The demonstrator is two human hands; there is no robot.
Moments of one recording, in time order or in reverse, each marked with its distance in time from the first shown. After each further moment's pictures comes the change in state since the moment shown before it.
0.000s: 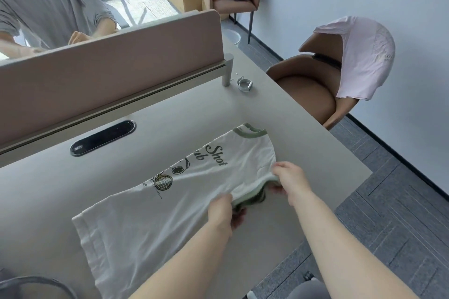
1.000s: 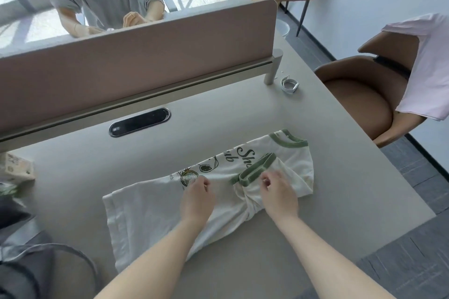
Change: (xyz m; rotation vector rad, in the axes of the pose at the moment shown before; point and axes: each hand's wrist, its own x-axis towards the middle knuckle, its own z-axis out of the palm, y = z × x) left_hand 0.048 0.058 -0.097 0.951 0.415 0.636; right_hand 0.007 0.035 0.084 -0.885 -0.087 -0.690
